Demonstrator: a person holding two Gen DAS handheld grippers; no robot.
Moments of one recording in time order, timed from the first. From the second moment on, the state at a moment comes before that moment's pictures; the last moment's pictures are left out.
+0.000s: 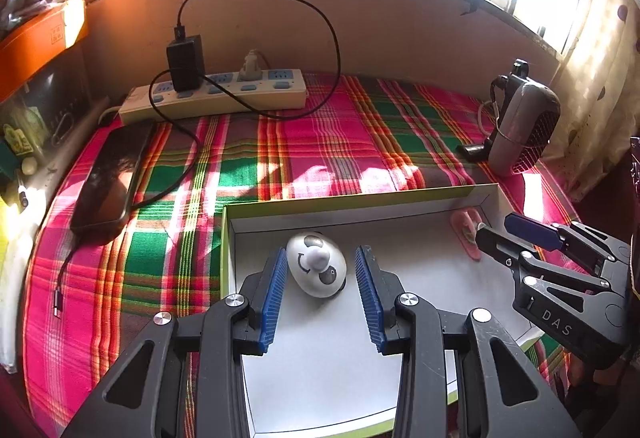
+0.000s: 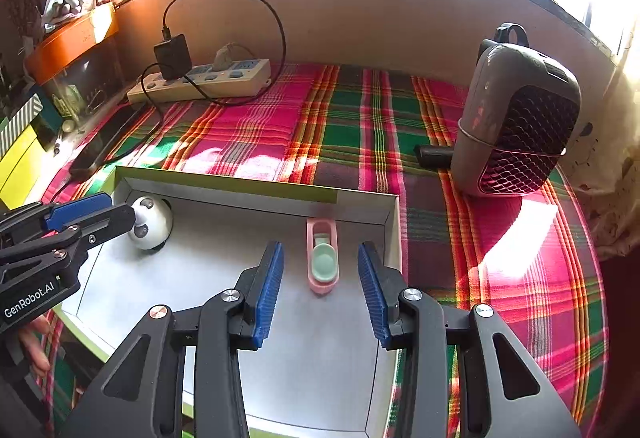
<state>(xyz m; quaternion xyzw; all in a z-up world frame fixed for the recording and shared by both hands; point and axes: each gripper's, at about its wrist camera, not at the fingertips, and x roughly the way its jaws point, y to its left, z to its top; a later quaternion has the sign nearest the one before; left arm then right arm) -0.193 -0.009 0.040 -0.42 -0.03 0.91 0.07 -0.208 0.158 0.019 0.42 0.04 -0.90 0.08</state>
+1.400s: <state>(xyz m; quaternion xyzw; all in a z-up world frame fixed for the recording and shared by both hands) -0.038 -0.042 0.024 -0.40 -0.05 0.91 0.12 -0.048 0.168 0.021 0.40 0.01 -0.91 0.10</state>
